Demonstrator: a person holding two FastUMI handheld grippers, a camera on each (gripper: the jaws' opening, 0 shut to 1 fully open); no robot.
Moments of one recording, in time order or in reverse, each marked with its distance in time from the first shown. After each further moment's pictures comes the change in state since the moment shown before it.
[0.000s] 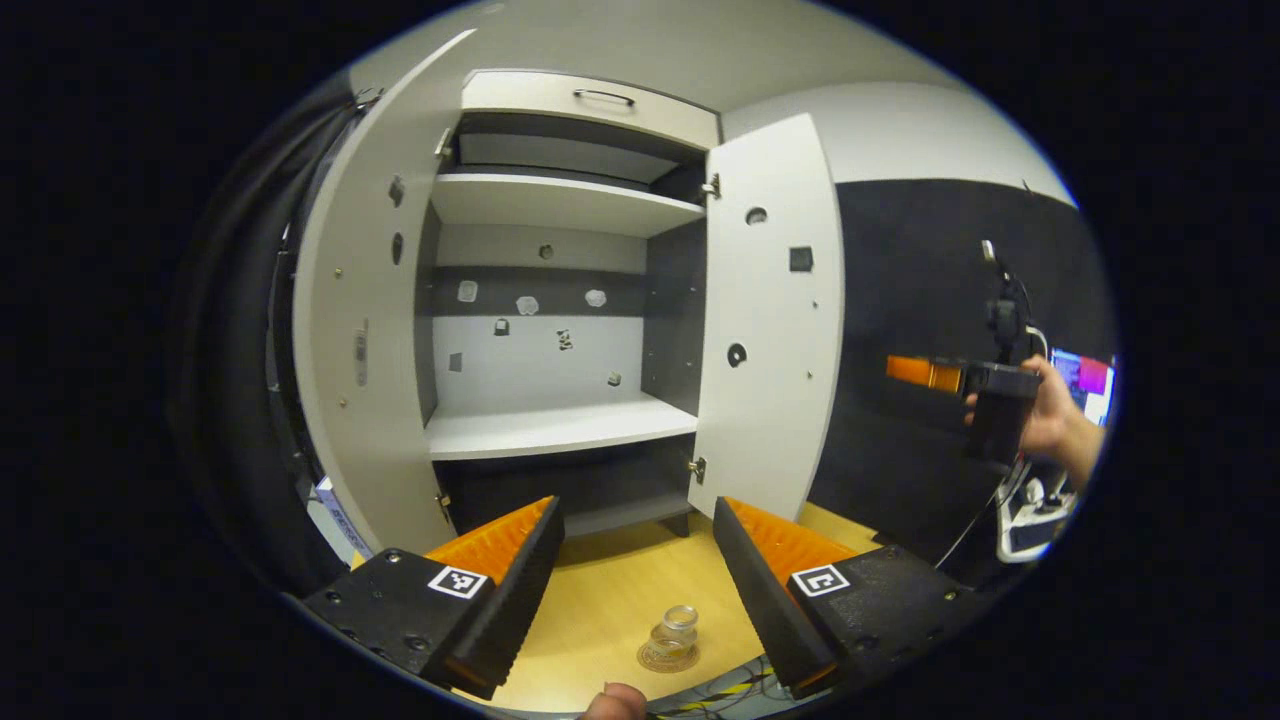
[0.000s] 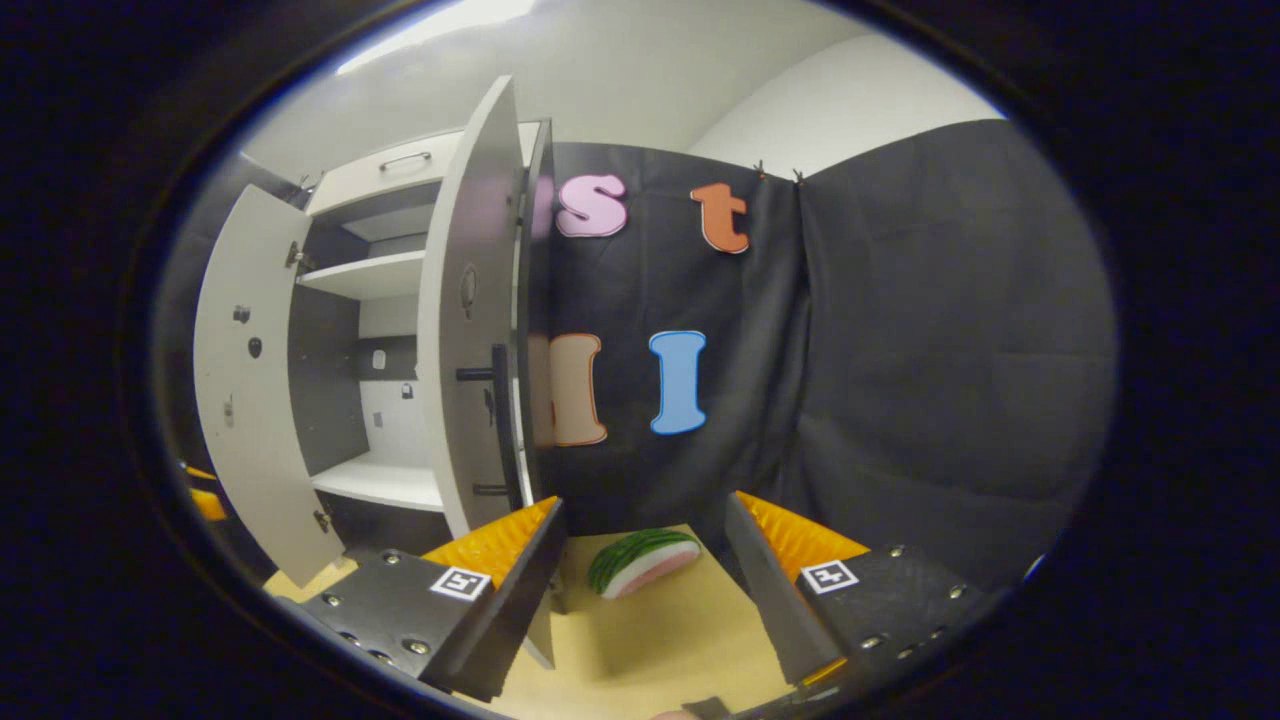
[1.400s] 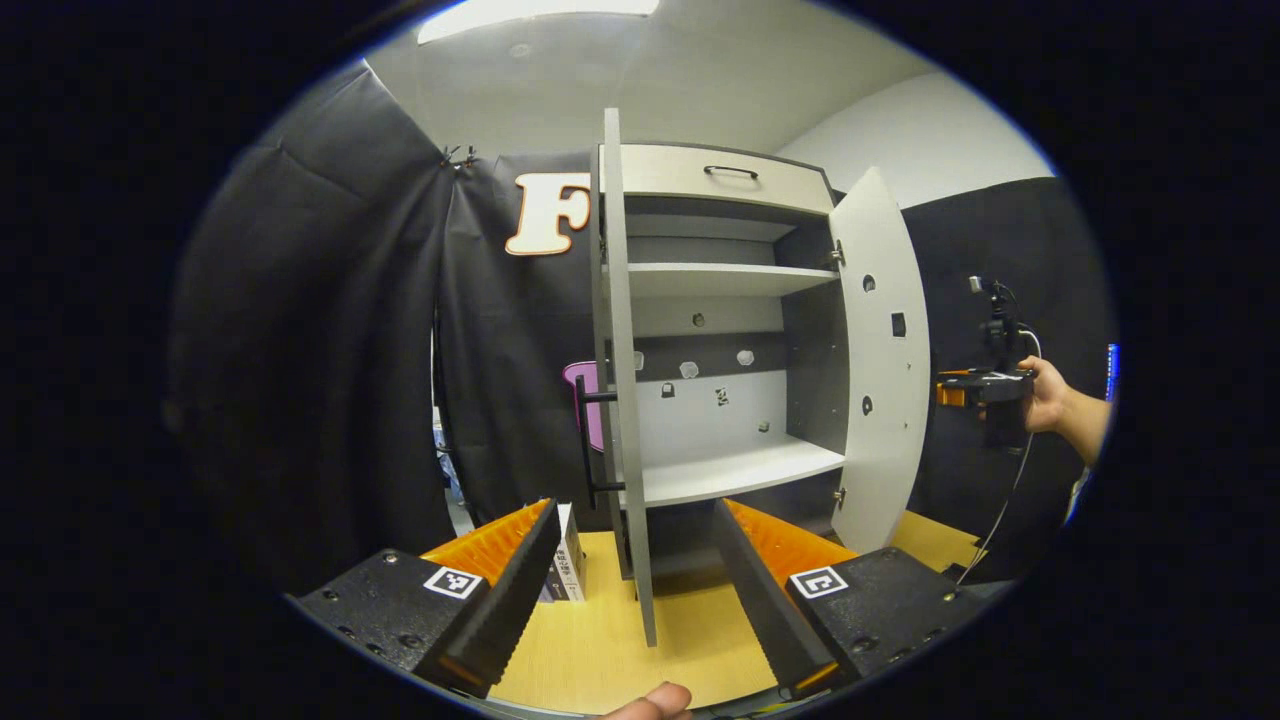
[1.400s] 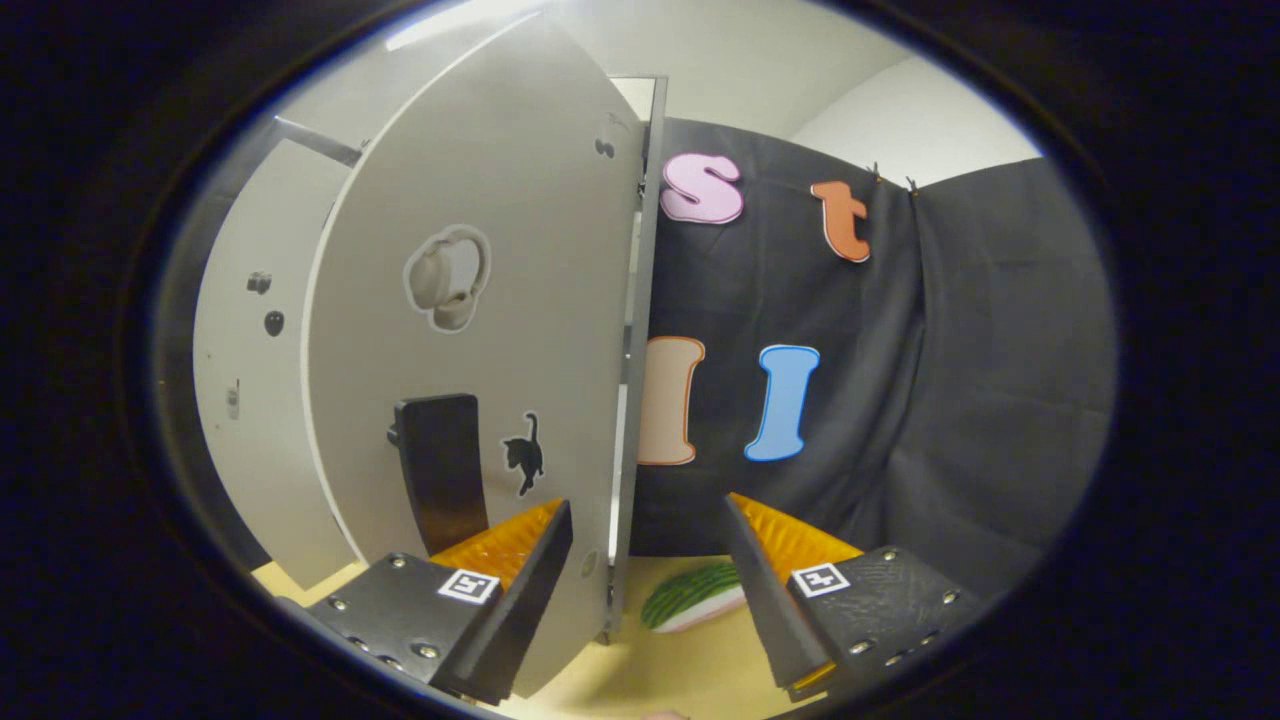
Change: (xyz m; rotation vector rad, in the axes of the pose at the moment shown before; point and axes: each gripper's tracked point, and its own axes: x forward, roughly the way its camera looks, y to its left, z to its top) left arm -0.112 0.137 0.056 0.121 -0.103 0.310; right arm 0.097 0.136 0.022 -0.096 0.013 0.210
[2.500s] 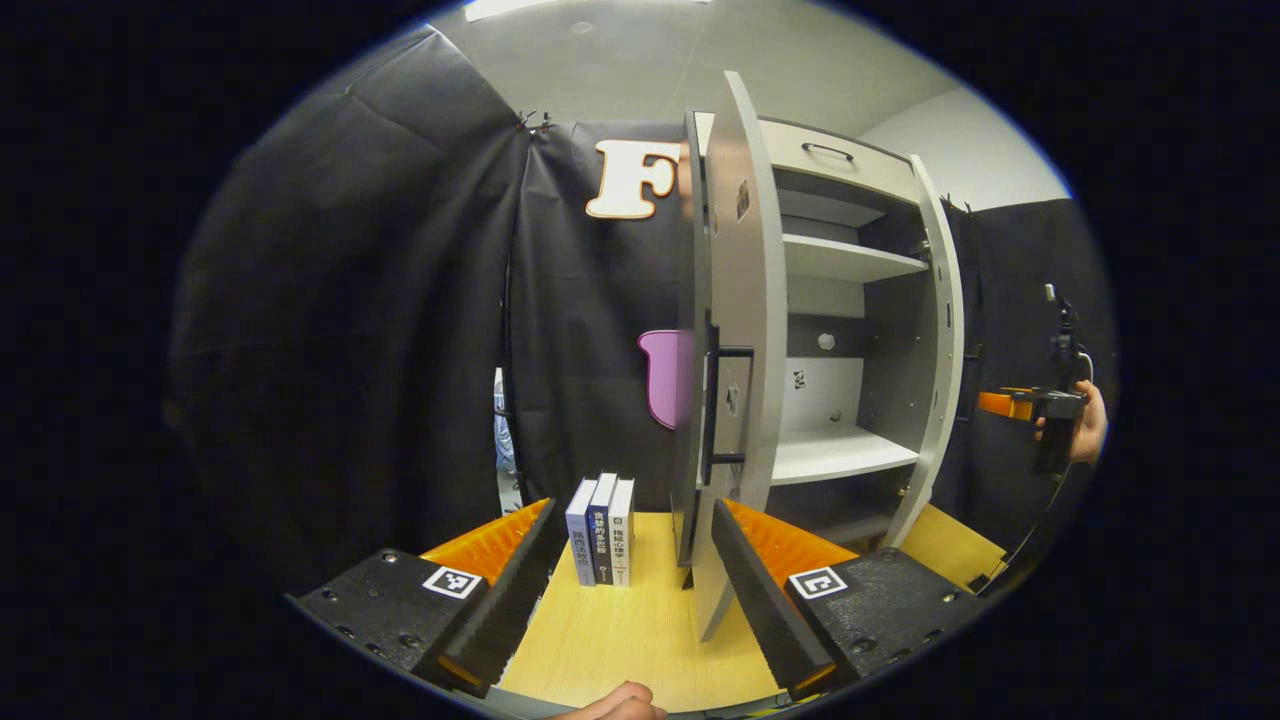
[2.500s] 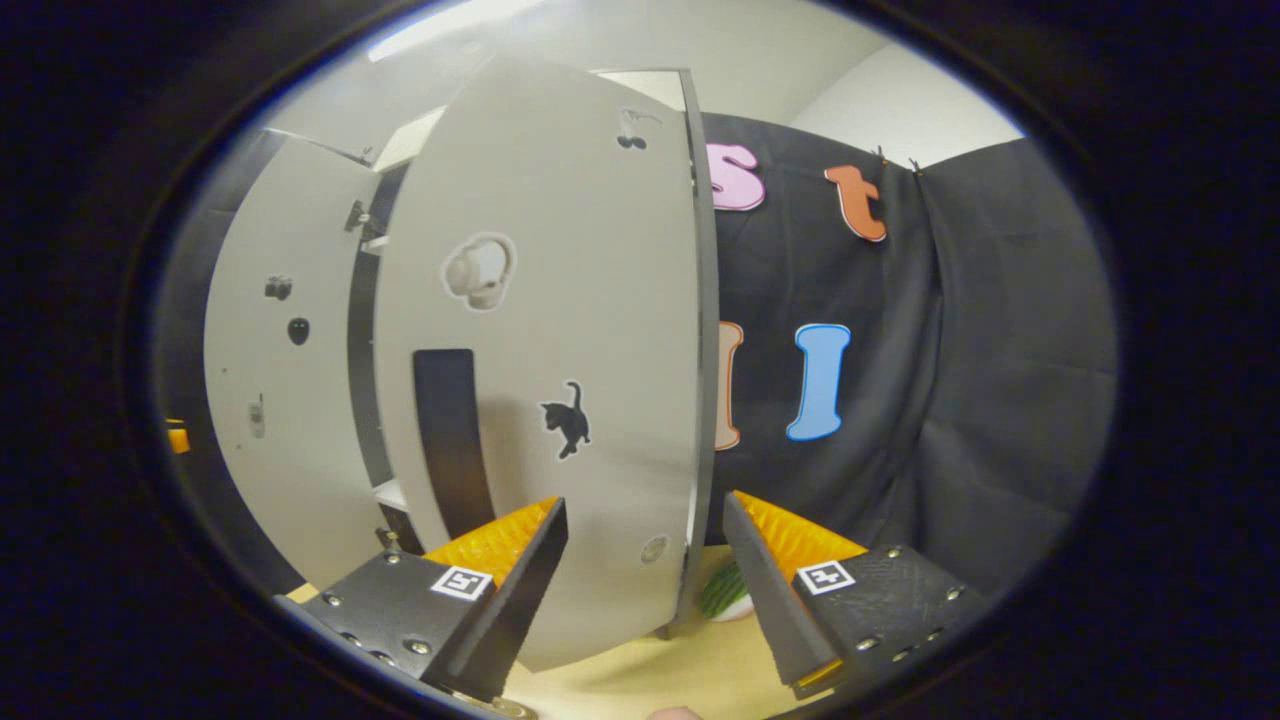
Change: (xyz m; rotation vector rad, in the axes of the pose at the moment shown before) left arm 0.024 0.096 -0.040 -0.098 0.079 0.171; right arm -0.022 0.076 -0.014 0.063 0.000 0.047
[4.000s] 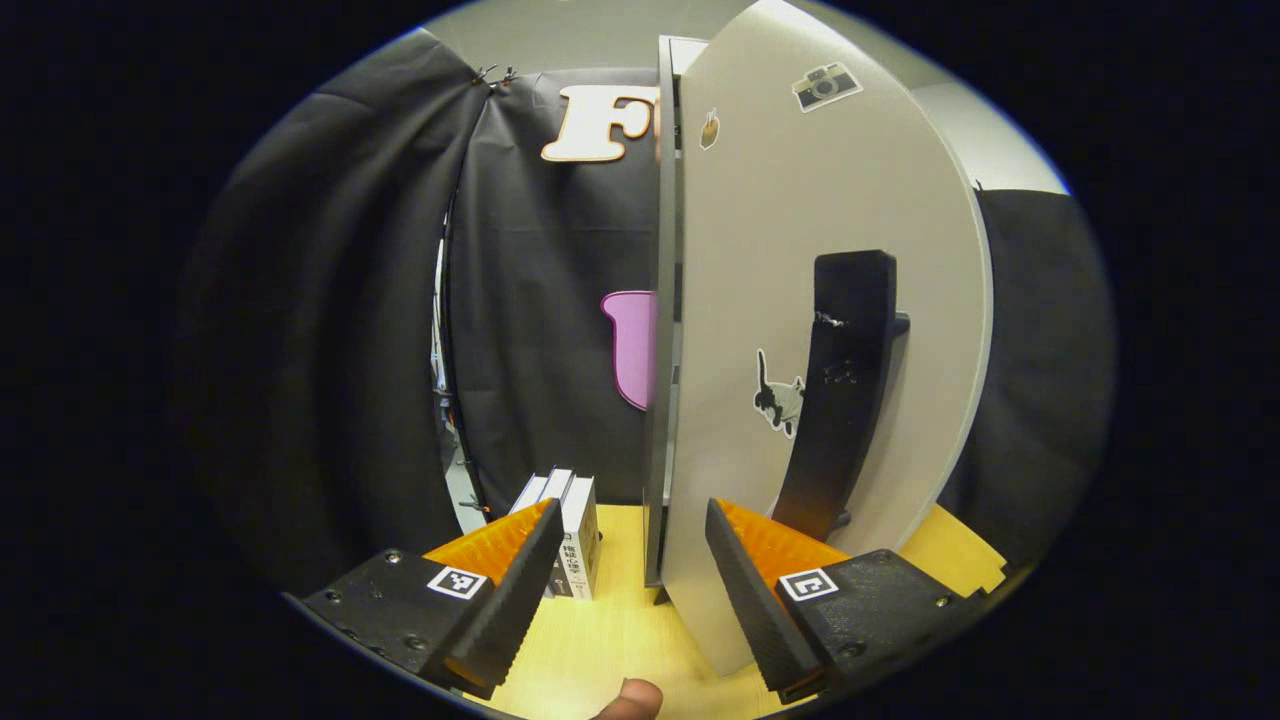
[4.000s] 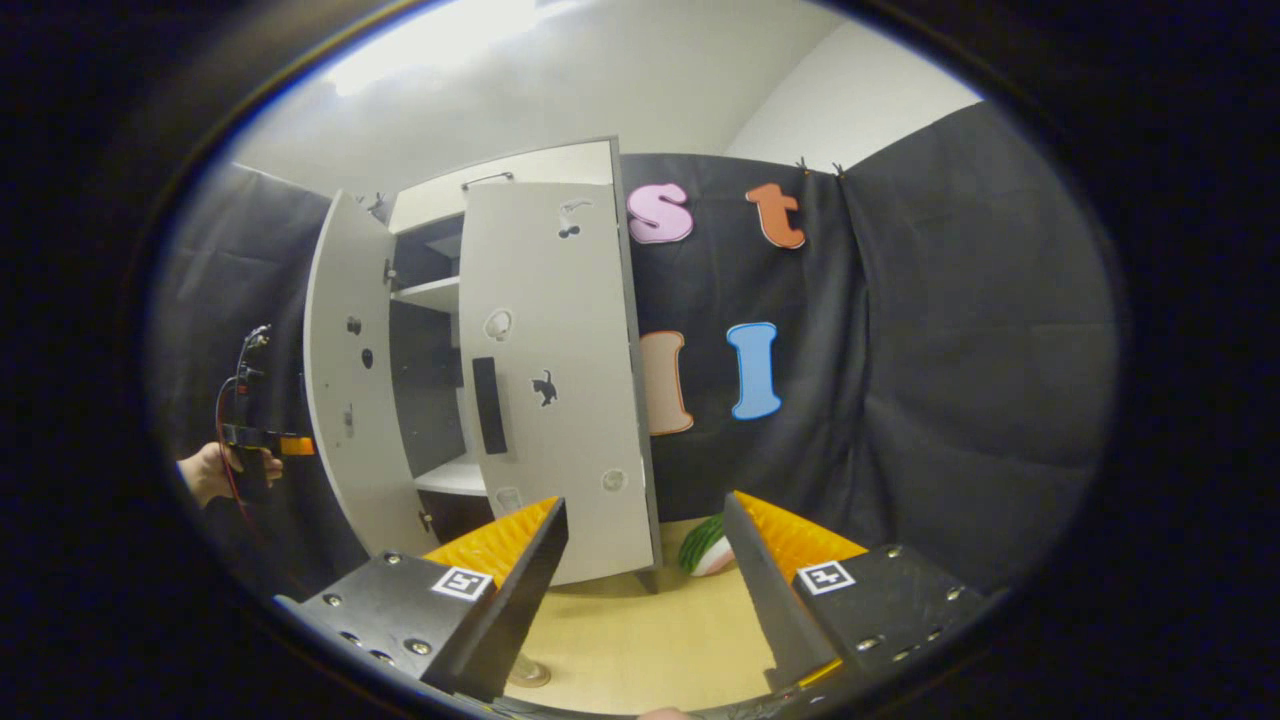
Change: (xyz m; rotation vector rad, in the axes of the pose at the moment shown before) left arm 0.129 -0.060 -0.004 0.029 0.089 -0.045; right arm -0.192 -0.067 -0.024 0.095 -0.048 -0.068
